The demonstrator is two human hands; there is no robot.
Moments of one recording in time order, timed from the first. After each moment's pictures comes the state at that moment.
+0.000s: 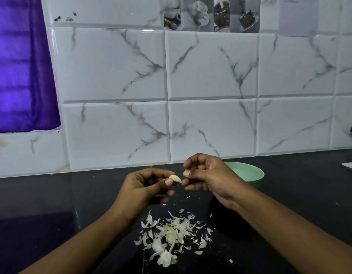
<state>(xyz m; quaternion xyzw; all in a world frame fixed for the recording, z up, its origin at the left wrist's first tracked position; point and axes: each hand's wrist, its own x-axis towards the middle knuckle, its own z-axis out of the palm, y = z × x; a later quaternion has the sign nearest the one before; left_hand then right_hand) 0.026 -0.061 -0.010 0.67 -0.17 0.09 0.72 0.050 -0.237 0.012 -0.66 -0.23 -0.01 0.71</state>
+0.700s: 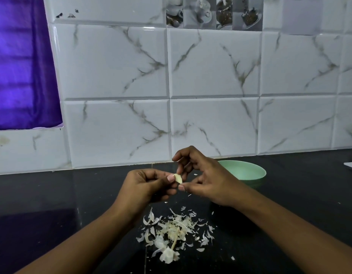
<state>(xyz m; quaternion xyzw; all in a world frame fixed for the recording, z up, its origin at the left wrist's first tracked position) 0.027 -0.061 -0.008 0.68 -0.14 0.08 0.72 0.047 -0.240 0.010 -0.78 -0.43 -0.14 0.42</state>
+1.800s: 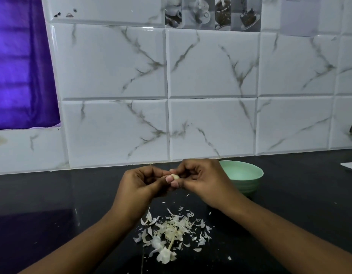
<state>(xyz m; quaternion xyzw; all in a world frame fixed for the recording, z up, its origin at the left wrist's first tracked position) 0.028 -0.063 -0.015 0.69 -0.19 0.18 0.68 0.048 -0.229 -0.001 -0.77 -0.36 -0.20 0.49</state>
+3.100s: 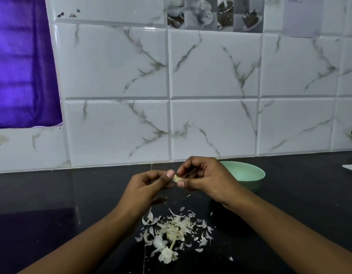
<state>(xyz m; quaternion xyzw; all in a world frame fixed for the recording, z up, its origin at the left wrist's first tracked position) 0.028 -0.062 -0.015 0.71 -0.14 0.09 0.68 0.051 -0.235 0.004 -0.76 -0.31 -0.10 0.56</state>
